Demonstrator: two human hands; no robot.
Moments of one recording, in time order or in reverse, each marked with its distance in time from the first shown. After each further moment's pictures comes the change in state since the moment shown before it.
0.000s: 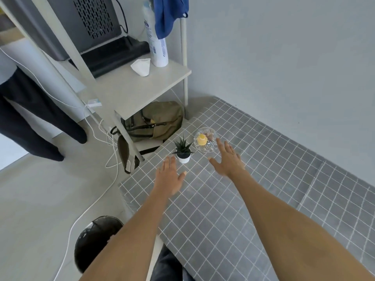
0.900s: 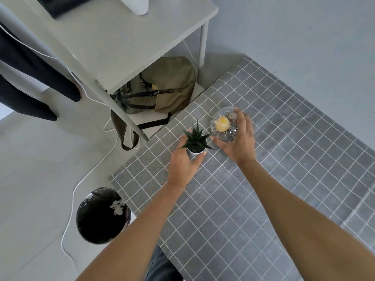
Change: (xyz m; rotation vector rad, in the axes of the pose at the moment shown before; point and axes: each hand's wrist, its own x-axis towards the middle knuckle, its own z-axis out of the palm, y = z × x) left_hand 0.071 -0.001 0.044 -0.703 0.494 0.192; right_hand 0.097 0.002 0.067 0.321 0.438 -0.195
